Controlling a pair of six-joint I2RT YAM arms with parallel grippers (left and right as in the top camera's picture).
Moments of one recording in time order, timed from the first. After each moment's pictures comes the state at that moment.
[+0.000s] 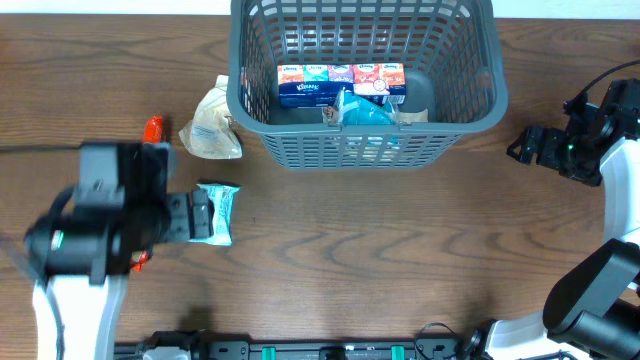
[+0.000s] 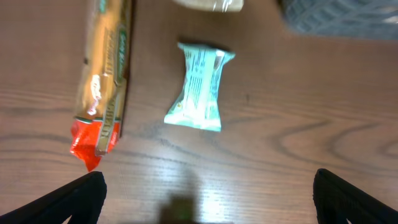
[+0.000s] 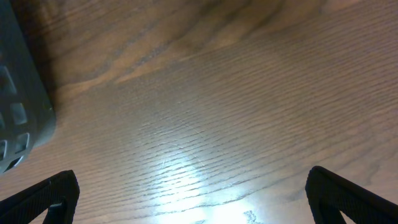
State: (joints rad) left arm -0.04 1.11 1.27 -1.36 0.05 -0.09; right arm -0.44 1.68 1.35 -0.93 -0.14 -0.08
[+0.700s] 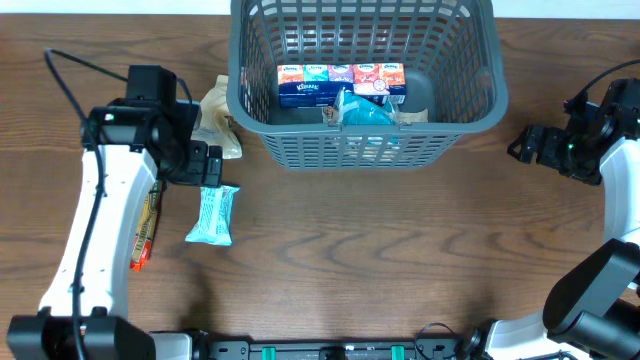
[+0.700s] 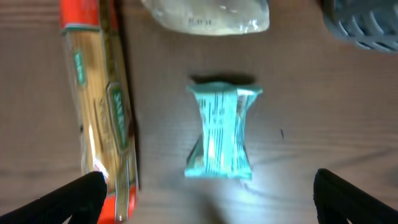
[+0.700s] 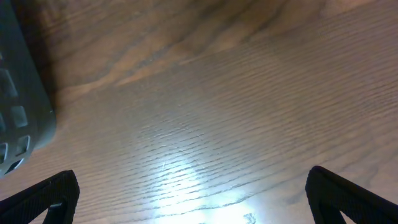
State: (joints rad) left arm -0.04 1.52 1.36 -1.19 -0.01 0.07; right arm -0.44 1.68 1.35 -0.92 -0.14 -0.08
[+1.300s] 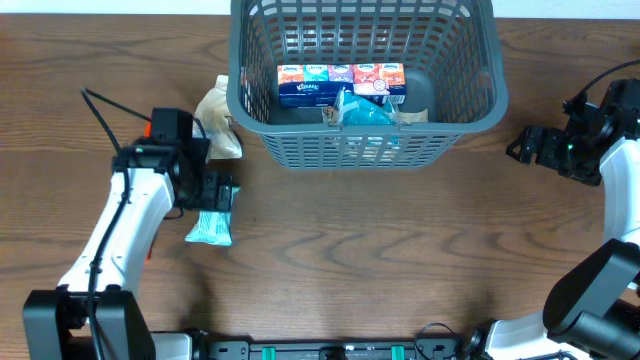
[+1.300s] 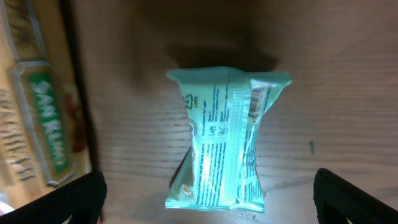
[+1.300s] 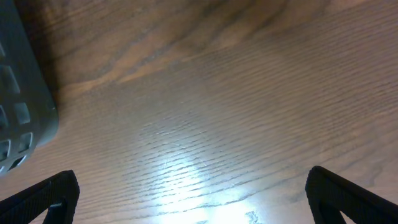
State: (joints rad) left arm -0.04 1.51 1.00 -0.88 0.01 0.03; right arm -0.44 1.68 1.35 -0.93 -0.15 -0.08
